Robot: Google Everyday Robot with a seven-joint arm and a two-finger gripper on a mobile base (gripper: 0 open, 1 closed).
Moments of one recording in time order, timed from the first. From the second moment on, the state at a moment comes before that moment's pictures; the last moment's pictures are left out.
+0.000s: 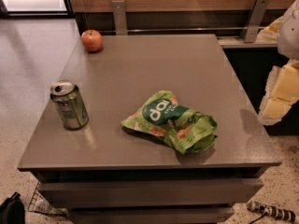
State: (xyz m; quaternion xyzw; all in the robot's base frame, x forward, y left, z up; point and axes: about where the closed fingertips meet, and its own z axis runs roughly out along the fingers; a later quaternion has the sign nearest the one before) arm 0.438 -0.214 0.985 -0.60 0.78 -0.04 0.17
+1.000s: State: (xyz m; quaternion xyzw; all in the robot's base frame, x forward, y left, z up) arm 0.467 -0.136 0.961 -0.60 0.79 -0.04 0.12
